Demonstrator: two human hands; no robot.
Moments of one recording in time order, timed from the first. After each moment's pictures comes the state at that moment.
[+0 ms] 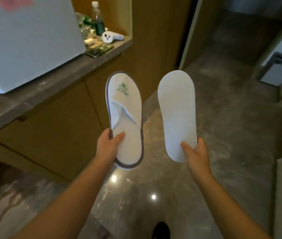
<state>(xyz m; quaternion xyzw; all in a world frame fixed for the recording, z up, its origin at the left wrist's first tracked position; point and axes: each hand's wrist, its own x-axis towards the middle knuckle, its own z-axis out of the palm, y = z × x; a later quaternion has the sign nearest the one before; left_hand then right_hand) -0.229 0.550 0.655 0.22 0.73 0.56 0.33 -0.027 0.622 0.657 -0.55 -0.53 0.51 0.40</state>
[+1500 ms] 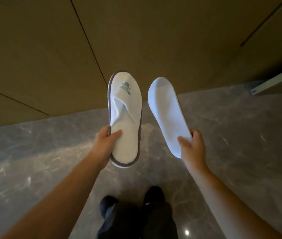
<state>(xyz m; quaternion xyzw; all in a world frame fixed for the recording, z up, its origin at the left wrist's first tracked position) -0.244 1.277 0.366 -0.19 0.69 0.63 0.29 -0.158 1.472 0.378 -0.41 -0.75 0.51 0.05</state>
